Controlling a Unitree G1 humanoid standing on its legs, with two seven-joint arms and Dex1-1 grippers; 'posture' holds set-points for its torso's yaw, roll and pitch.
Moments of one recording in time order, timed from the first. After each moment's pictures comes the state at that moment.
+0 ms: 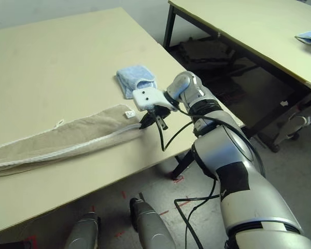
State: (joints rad) left arm 0.49 1.07 0.86 -0.65 -0.01 0.87 -1.25; right arm -1.31 -0.39 0.54 1.26 -0.04 -0.43 1.59
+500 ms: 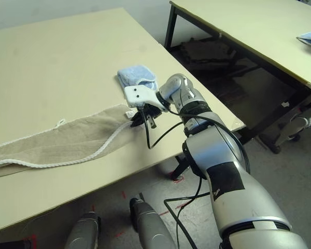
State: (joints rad) left arm 0.41 1.04 0.69 -0.60 -0.07 0.87 -1.08; right arm -1.30 -0.36 0.46 1.27 -0.18 -0.41 1.54
